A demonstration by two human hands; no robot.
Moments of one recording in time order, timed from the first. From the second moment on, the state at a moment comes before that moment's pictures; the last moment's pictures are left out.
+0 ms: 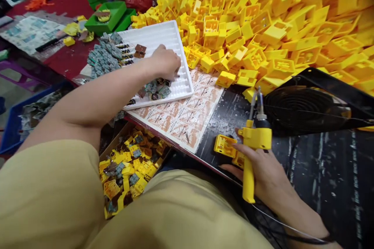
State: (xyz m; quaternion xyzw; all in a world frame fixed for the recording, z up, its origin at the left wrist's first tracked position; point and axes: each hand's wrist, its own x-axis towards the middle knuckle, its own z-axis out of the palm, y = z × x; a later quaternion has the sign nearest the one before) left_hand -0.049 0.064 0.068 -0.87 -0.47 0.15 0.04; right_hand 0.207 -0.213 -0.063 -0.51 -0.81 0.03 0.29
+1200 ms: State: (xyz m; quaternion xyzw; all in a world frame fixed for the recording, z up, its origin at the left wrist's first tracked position) left_hand -0.018 -0.103 -0.016 -0.87 -0.11 -0.44 -0.22; right_hand 0.166 -0.198 -0.016 -0.56 -0.63 -0.14 0.51
